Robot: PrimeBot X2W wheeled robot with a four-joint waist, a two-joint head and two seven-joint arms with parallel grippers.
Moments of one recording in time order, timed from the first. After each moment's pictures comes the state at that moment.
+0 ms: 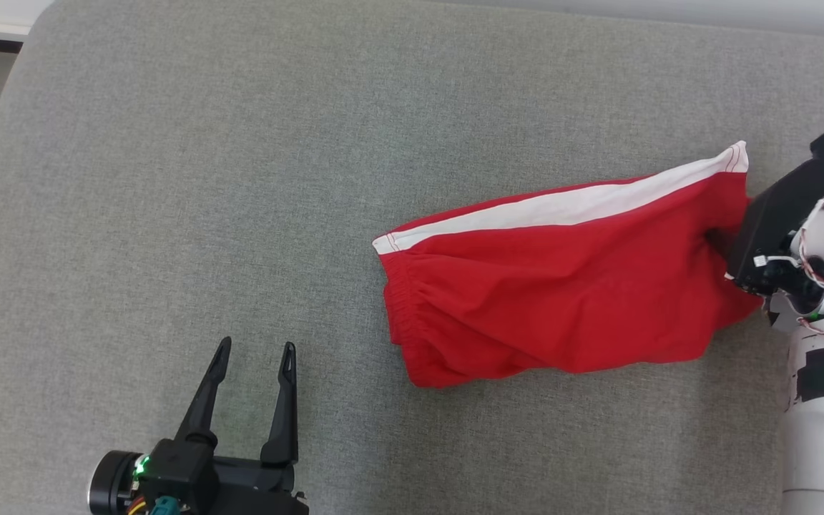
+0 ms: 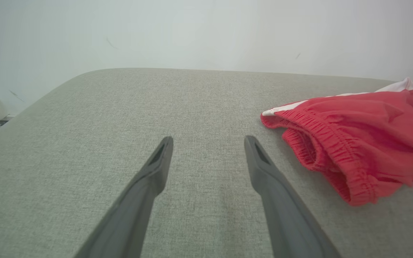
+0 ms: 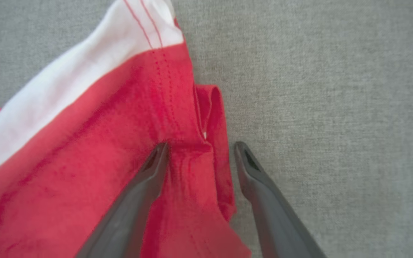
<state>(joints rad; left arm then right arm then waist) -0.10 0.09 -0.21 0.08 -0.18 -0.02 -0.26 -0.74 -0.13 -0.36 0.44 0.01 0.13 1.02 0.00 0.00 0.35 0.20</state>
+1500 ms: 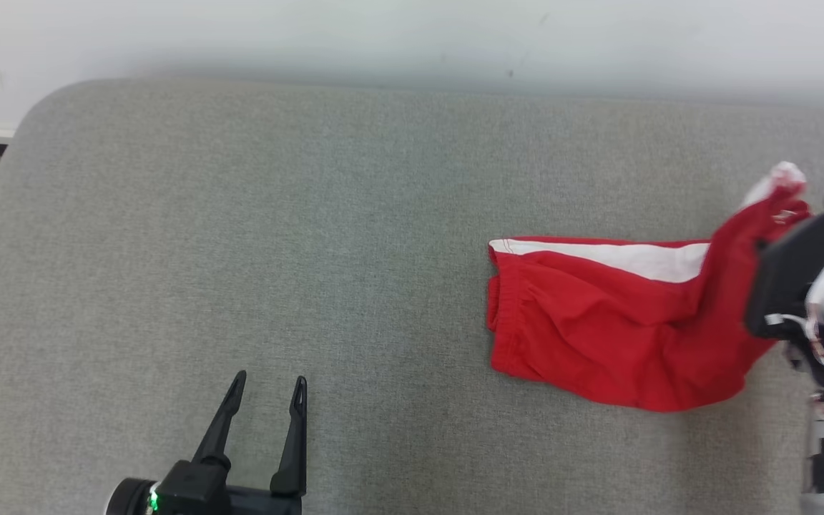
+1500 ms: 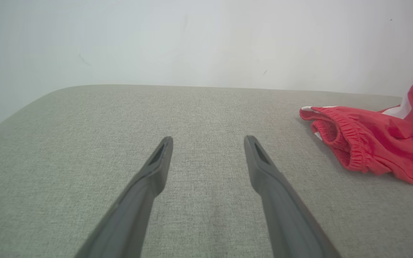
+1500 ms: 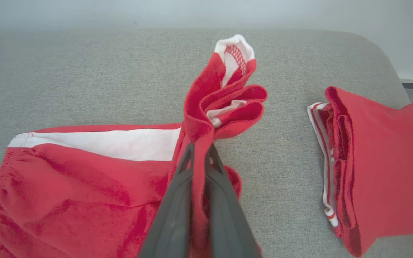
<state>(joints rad) -0.06 0.05 -0.17 0.14 -0.14 -0.08 -0.26 -0.47 -0.19 -0.28 0.00 0.04 0.13 0.98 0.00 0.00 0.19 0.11</state>
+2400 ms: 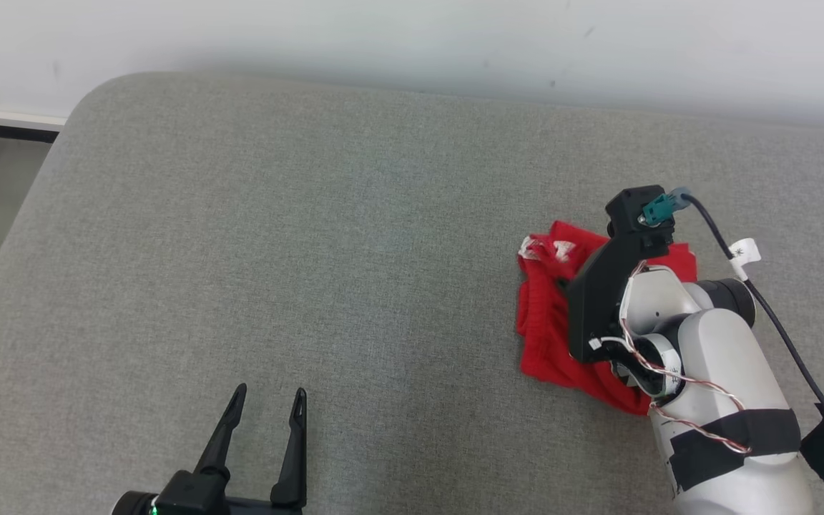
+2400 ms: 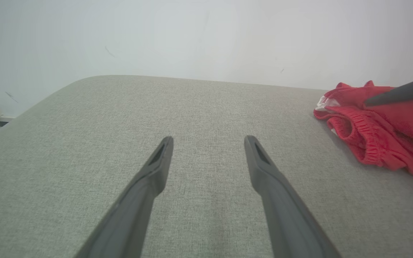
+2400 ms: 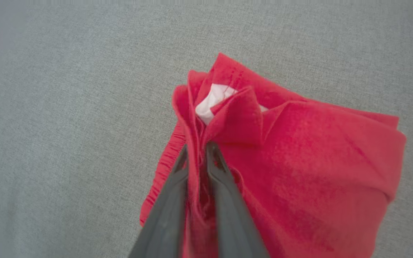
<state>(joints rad) -0.03 0.05 -0.18 0.15 -0.16 -0.08 -0.26 -0.56 -0.06 0.03 0.29 0.13 0.13 0.89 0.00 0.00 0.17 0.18</state>
